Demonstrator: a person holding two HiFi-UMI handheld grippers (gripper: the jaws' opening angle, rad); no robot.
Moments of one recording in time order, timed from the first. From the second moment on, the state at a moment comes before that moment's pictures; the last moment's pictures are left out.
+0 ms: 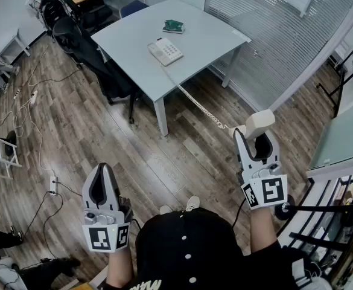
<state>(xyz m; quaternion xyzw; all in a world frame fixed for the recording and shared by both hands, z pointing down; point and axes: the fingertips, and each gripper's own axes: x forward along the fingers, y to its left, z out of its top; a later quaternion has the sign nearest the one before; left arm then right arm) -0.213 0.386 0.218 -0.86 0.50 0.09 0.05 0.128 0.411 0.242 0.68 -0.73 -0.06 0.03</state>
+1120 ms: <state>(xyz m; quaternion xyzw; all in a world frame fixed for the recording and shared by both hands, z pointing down) -0.158 0.367 0.248 -0.85 0.52 0.06 0.03 0.172 0.386 0.267 0.65 -0.76 -0.03 0.00</state>
